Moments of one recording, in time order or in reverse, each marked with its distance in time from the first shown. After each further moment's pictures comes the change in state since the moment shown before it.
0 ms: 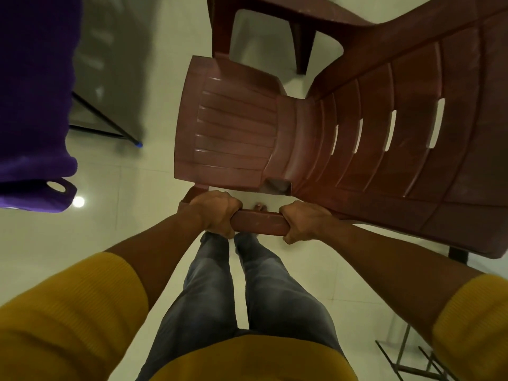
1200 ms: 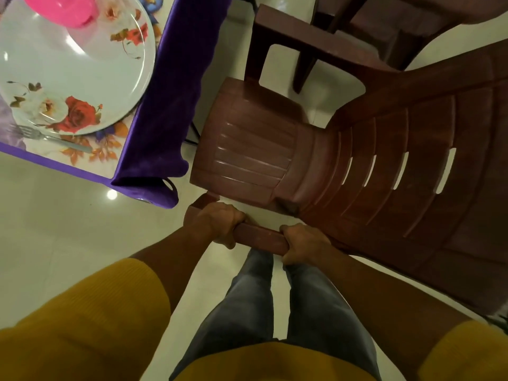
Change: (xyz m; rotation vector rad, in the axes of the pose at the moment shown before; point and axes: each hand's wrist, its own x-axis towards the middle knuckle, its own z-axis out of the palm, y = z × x) left_hand -0.138 -0.186 0.043 -0.012 0.057 -0.132; right_hand 0.089 -0.226 0.005 -0.025 0.051 -0.016
